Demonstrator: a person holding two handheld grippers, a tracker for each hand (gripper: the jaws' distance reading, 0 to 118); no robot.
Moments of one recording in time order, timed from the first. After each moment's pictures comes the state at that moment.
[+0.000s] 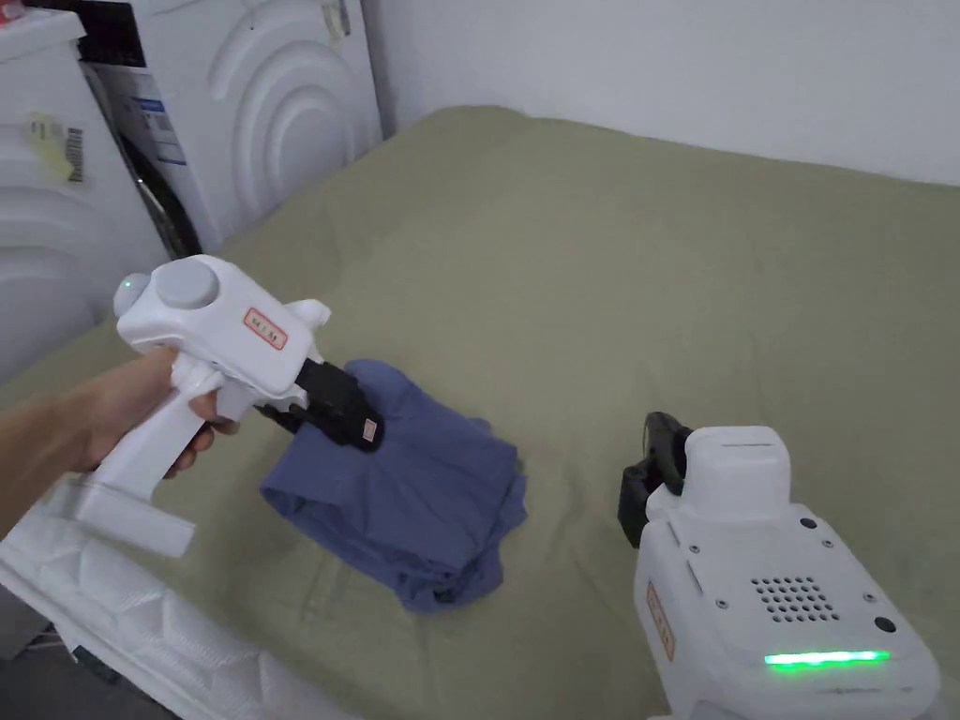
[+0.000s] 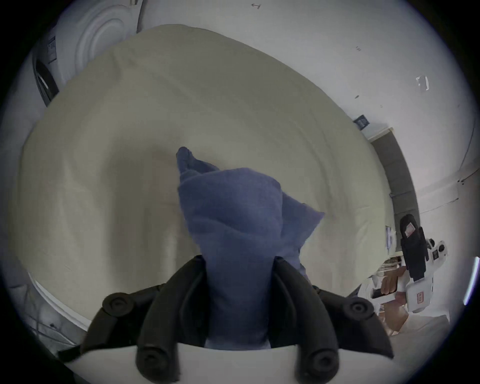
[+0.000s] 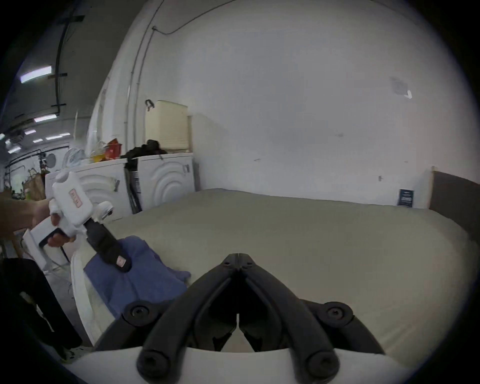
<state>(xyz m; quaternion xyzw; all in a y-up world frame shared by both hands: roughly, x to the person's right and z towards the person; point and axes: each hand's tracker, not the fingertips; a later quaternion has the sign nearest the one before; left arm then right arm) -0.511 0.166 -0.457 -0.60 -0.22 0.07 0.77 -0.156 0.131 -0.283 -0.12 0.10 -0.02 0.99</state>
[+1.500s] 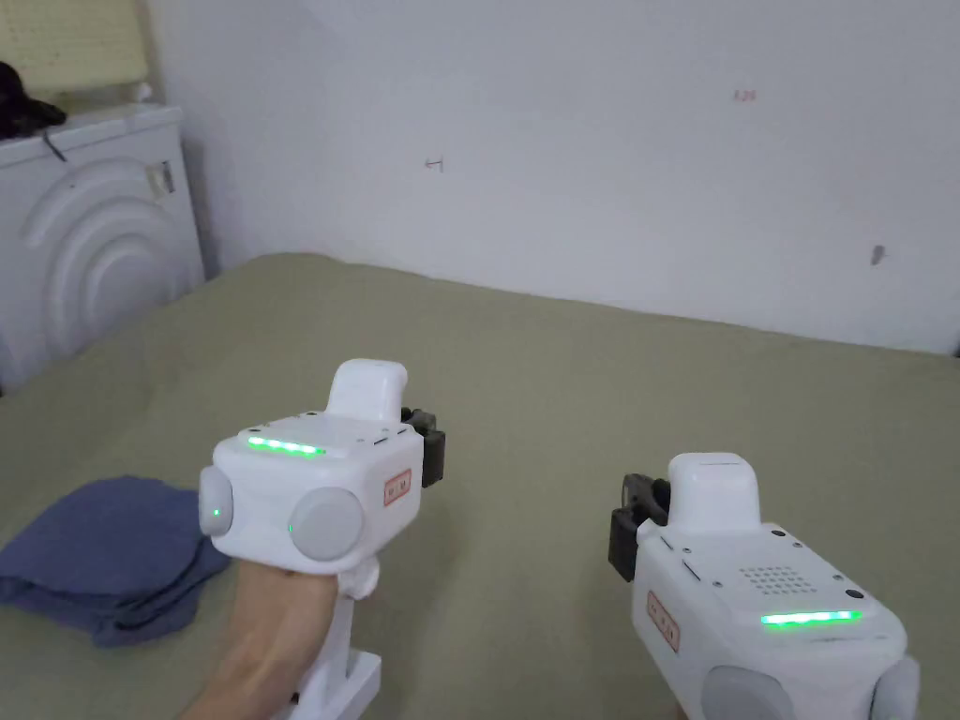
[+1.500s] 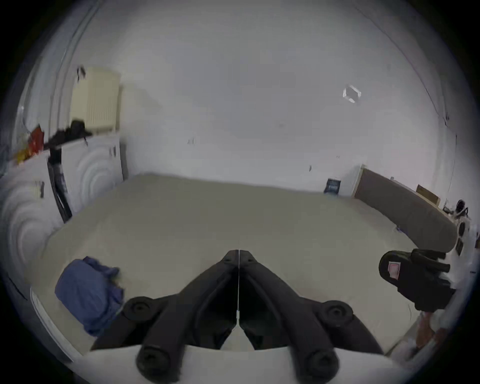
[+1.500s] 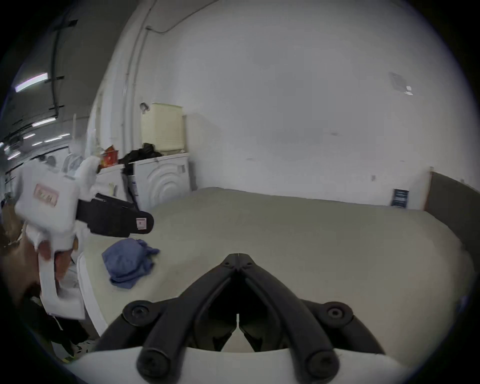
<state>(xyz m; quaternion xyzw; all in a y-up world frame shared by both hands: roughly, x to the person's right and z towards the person) -0.196 0.225 -0.272 -0.18 -0.19 0.01 0.96 0.043 0.226 -0.175 -0.14 0.00 0.00 0.99</state>
